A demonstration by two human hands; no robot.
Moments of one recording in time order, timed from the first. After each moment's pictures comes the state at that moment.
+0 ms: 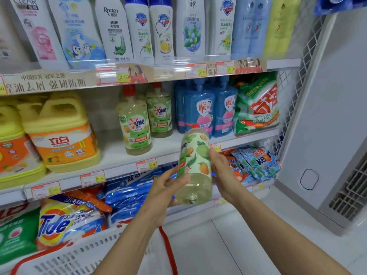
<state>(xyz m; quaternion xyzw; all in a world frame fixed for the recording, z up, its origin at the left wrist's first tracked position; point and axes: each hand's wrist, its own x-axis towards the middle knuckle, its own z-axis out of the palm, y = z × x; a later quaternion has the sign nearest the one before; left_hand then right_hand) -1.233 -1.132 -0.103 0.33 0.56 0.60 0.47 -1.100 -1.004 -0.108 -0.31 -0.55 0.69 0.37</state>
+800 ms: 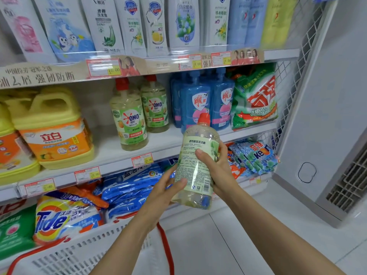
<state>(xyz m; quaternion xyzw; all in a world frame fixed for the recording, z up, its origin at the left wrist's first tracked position) -1.230 -1.131 -0.128 0.41 0.58 0.54 0.46 -1.103 -1.009 -0.115 -0.24 -0.45 0.71 0.47</state>
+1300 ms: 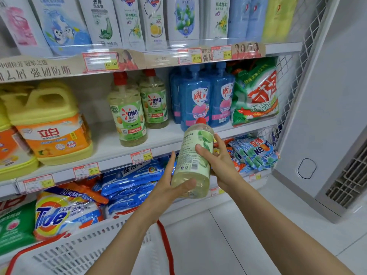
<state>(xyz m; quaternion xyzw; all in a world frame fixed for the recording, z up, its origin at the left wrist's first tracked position) -1.224 -1.125 -0.122 0.45 0.55 0.54 0.45 -1.093 -0.998 -0.112 -0.31 -0.53 0.68 0.40</state>
